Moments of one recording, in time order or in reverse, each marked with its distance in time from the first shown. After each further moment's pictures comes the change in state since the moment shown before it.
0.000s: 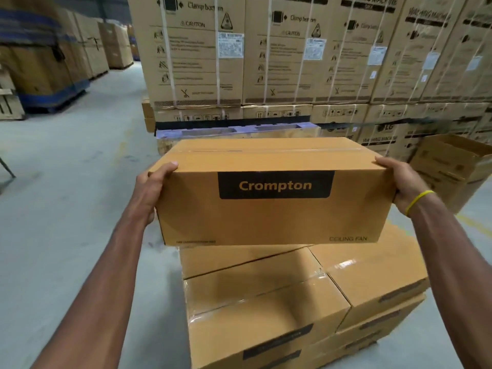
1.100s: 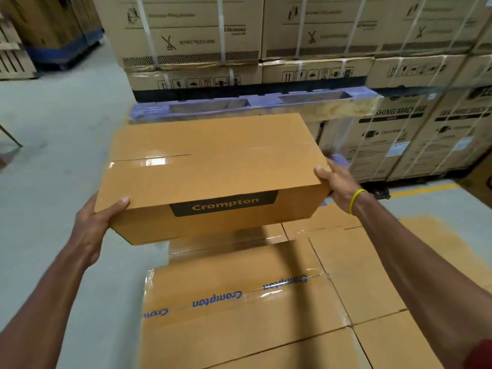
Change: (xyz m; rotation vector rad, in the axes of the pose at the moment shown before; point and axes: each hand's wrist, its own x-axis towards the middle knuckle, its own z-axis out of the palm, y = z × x) left_hand 0.303 -0.172 0.047 0.114 0.150 -0.097; right_hand 0.395 0.137 0.292 -0.112 -0.453 0.059
